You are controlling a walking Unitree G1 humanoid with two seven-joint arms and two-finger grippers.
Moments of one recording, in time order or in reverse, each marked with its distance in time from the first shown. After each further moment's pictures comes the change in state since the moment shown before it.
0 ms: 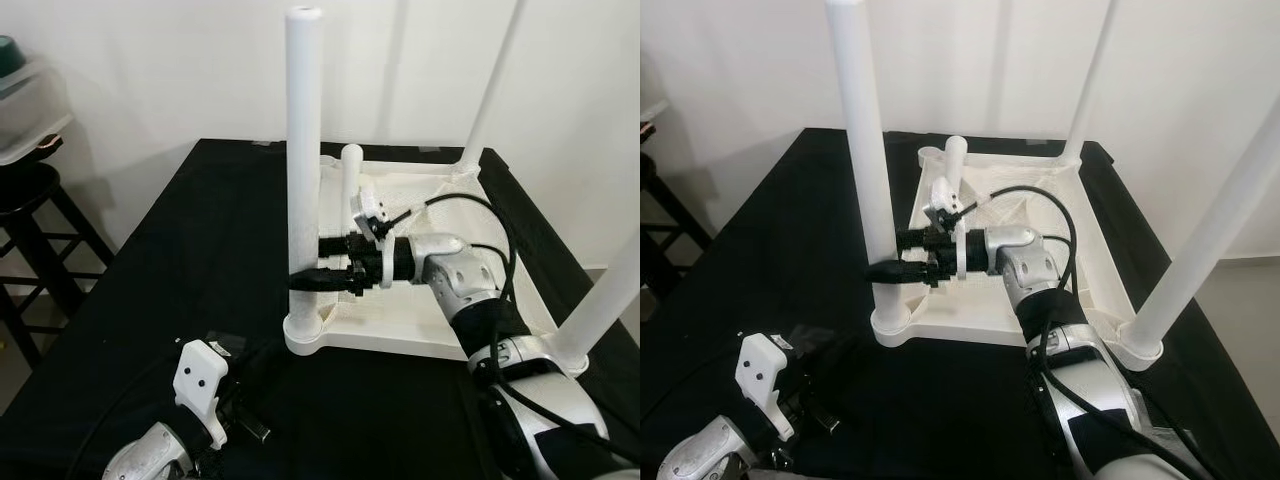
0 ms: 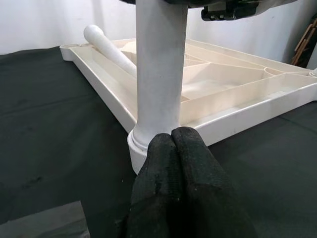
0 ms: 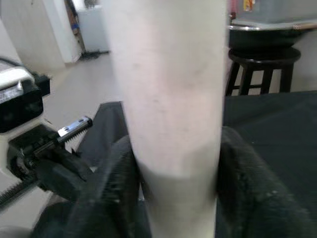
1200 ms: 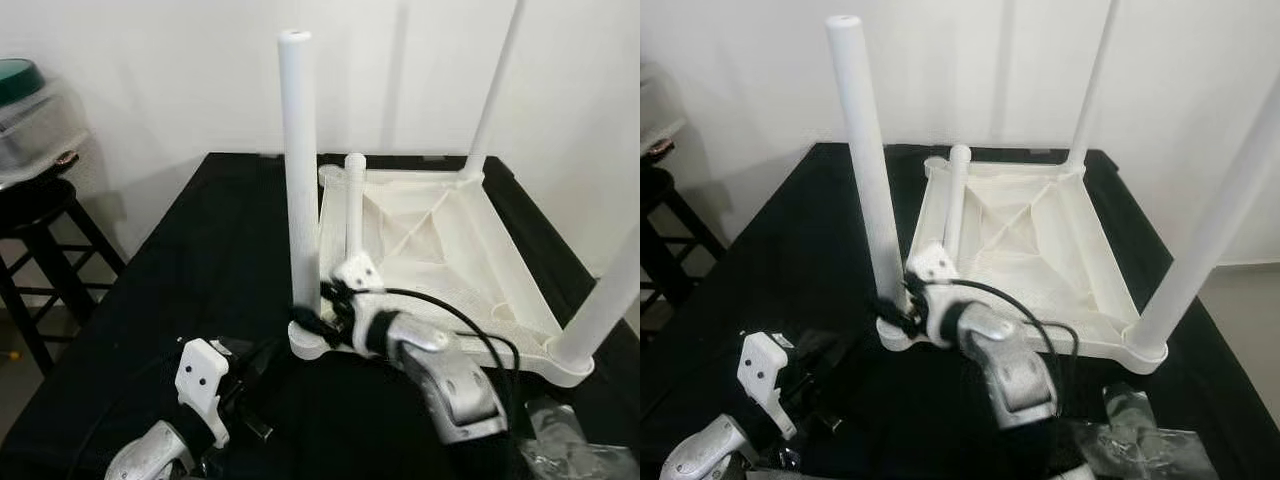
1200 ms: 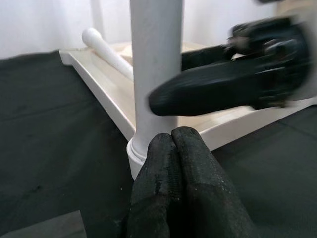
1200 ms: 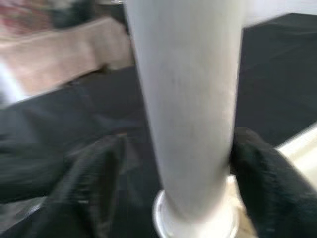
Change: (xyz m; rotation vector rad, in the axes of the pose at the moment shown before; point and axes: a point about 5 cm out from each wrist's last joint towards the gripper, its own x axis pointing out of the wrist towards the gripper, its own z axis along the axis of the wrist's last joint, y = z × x) left arm 0.001 0.005 0.003 -0.009 -0.013 0.002; right arm 0.027 0.065 -0.045 0.096 0.035 -0.444
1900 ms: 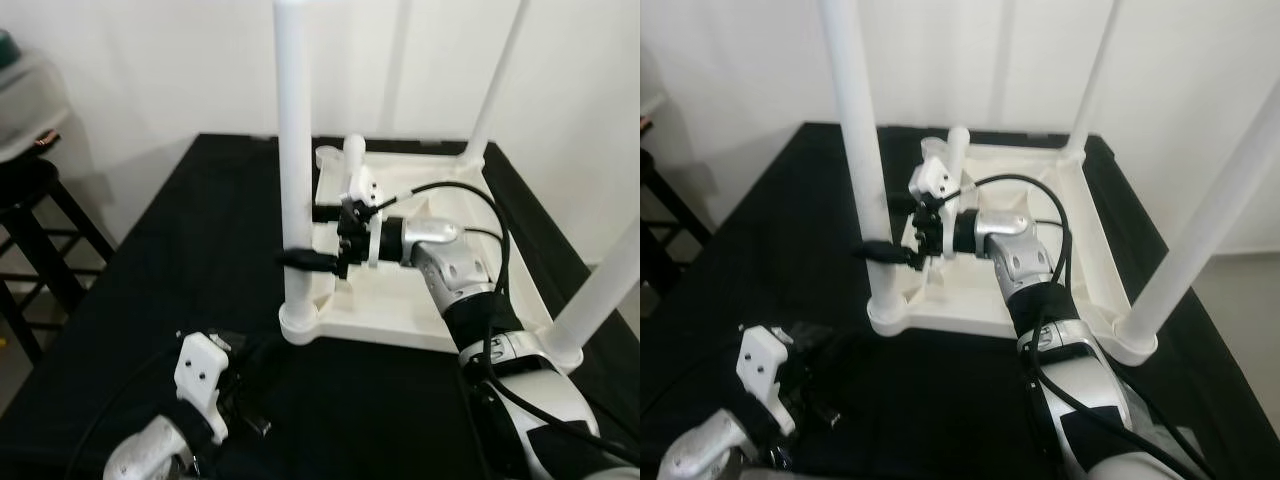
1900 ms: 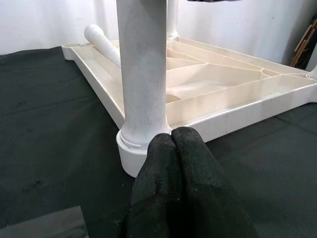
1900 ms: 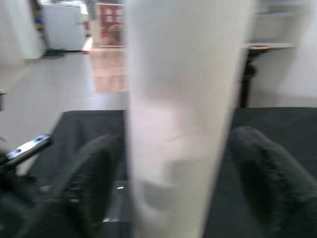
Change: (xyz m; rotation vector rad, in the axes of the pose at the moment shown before) left arm 0.001 -0.002 -0.001 0.002 0.006 -0.001; right arm 0.016 -0.064 0.071 -0.179 -0.070 0.350
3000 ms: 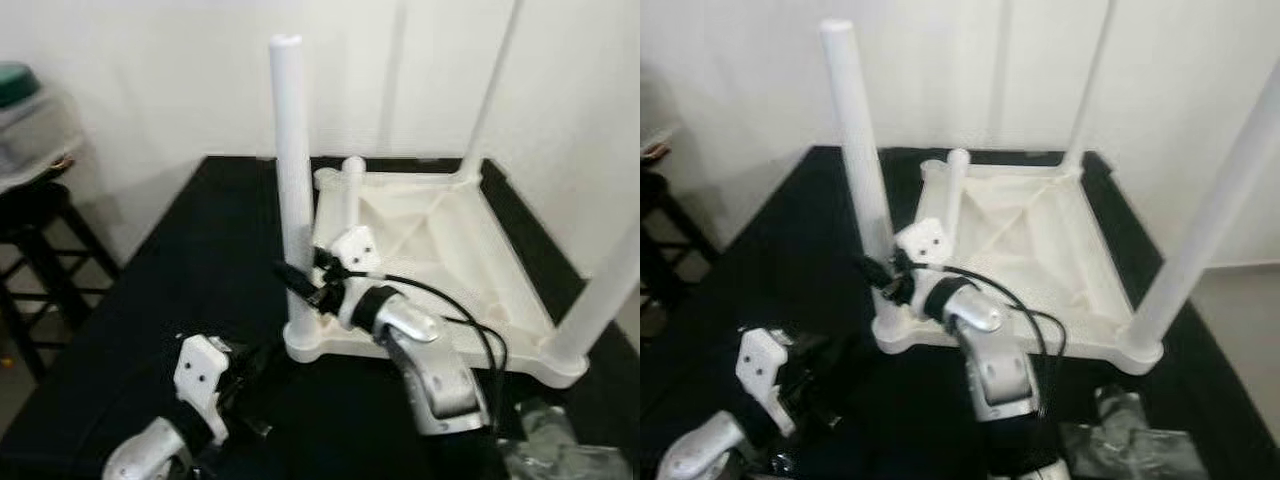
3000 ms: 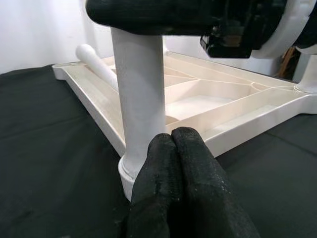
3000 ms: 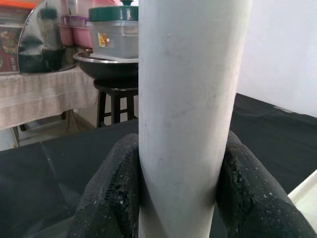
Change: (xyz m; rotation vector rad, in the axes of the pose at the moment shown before) left arm 0.002 0.002 0.002 -0.005 -0.016 -0.014; right arm 0.023 0.074 -0.034 0.041 -0.007 -0.574
